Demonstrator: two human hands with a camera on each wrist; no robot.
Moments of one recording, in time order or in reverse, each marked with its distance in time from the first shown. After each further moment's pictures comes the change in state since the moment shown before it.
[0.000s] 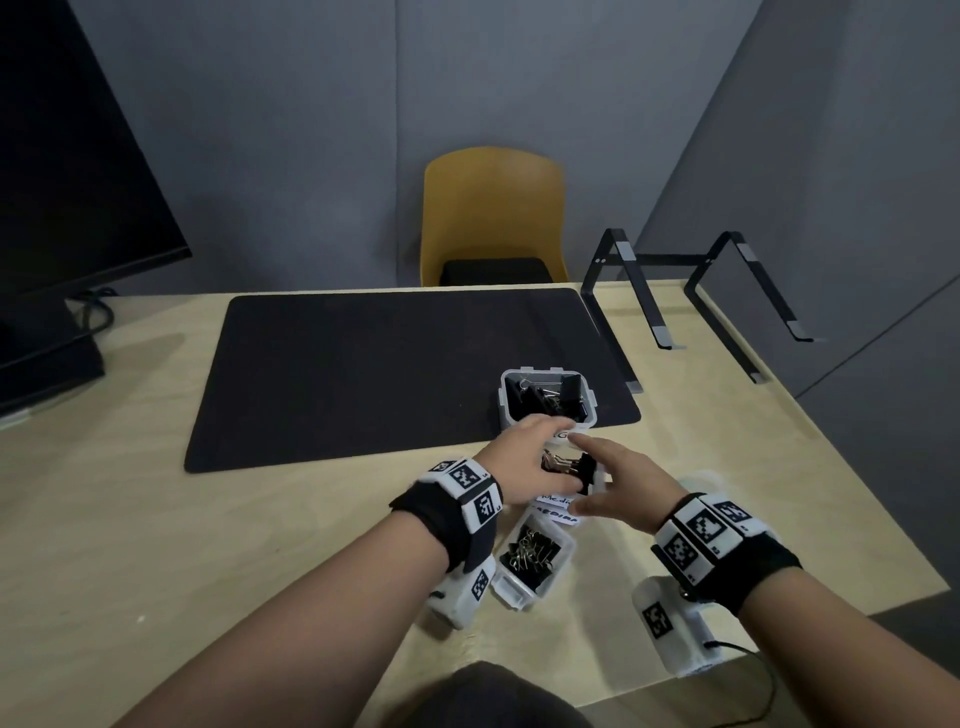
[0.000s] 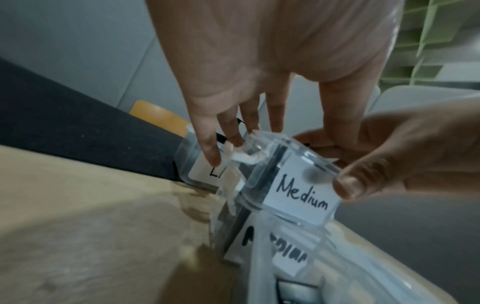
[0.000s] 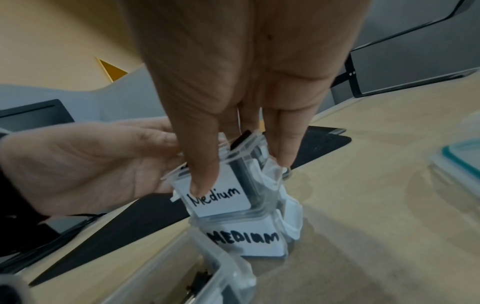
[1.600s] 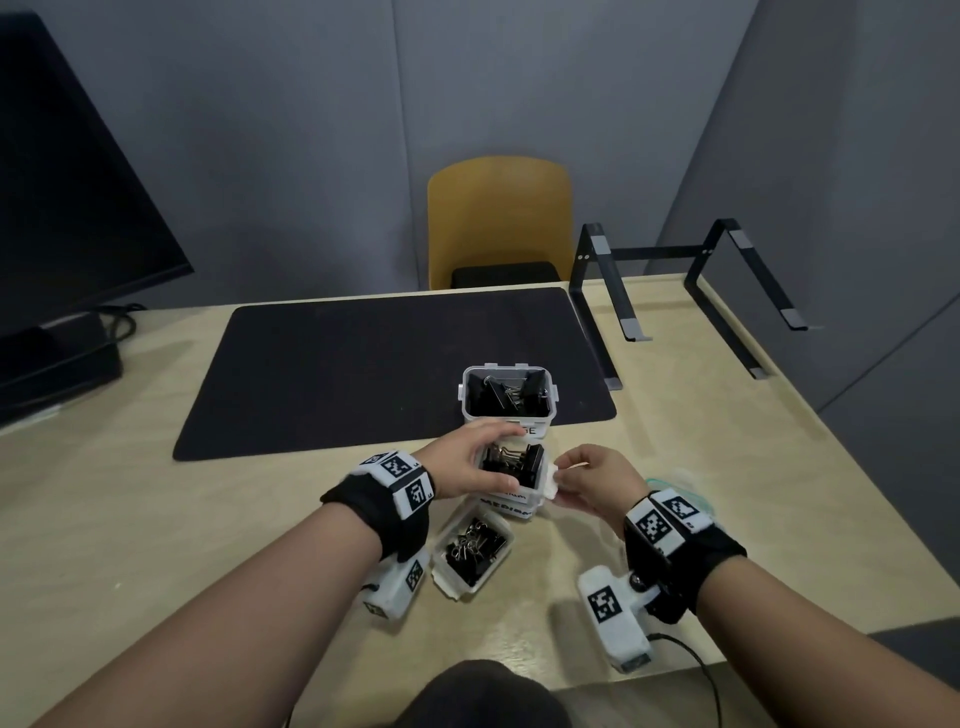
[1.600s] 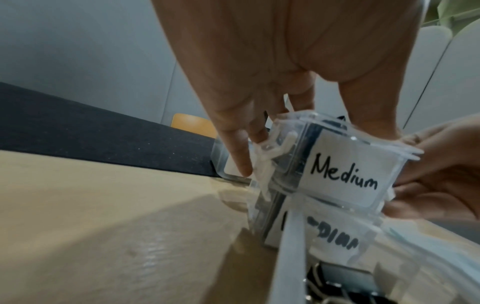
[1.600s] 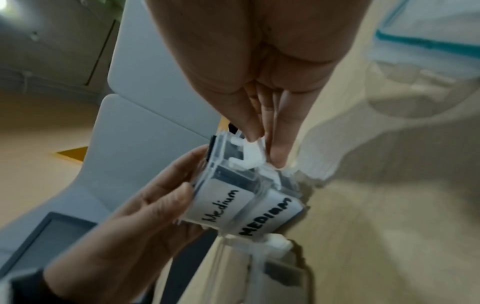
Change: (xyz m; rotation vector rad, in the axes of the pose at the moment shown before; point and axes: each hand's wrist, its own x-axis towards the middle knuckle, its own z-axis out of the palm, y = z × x) left_hand 0.001 -0.003 0.011 0.065 -0.026 -0.086; right_hand 0.019 0.056 0.010 0.887 0.039 0.204
